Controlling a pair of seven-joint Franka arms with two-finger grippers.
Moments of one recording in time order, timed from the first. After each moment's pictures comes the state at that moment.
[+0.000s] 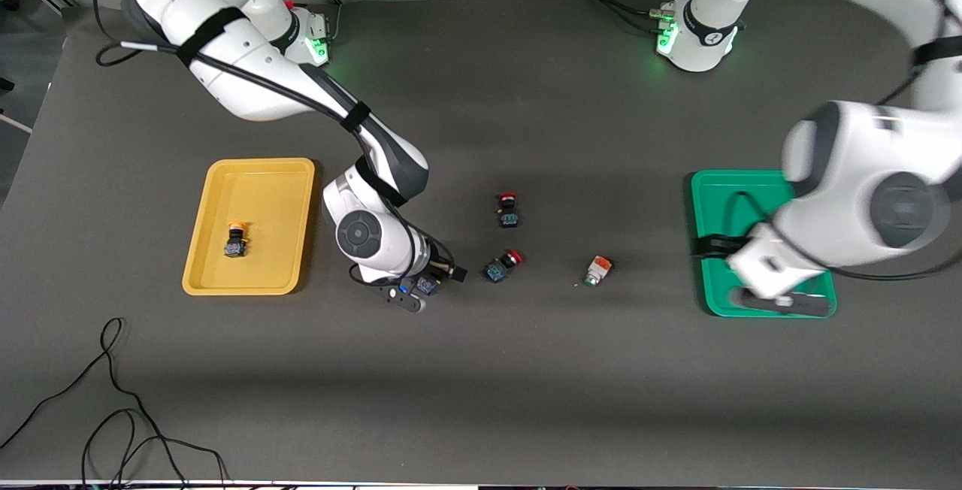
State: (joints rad) left arm -0.23 0.41 -0.04 -1.50 -0.02 1.79 -0.08; right arm 0.24 0.85 0.37 -1.49 -0.08 2.30 1.05
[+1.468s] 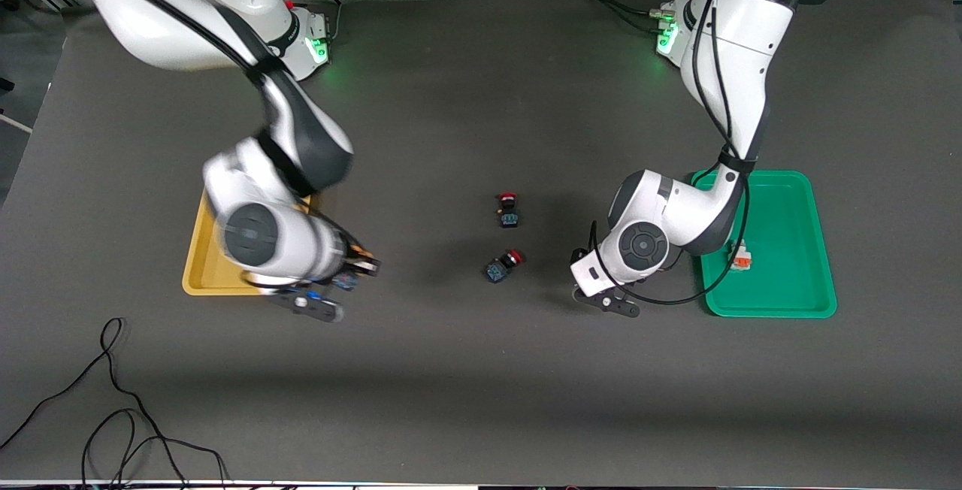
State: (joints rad) left arm -0.41 0.72 -0.04 -1.64 -0.02 2.23 -0.14; right arm 0.12 0.54 0.31 -1.41 -0.08 1.76 0.72
